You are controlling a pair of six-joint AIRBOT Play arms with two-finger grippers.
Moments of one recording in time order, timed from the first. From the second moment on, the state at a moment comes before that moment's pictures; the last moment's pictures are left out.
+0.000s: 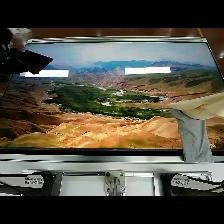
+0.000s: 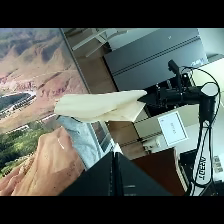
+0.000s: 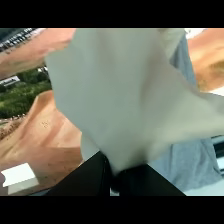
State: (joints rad) left arm 0.28 -1.54 1.56 0.03 -1.58 -1.03; right arm -0.62 -1.46 1.87 -1.38 1.78 1.43
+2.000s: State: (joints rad) left arm -0.31 -1.57 1.61 1.50 -1.48 -1.49; right arm -0.06 -1.26 1.37 -1.52 1.52 1.69
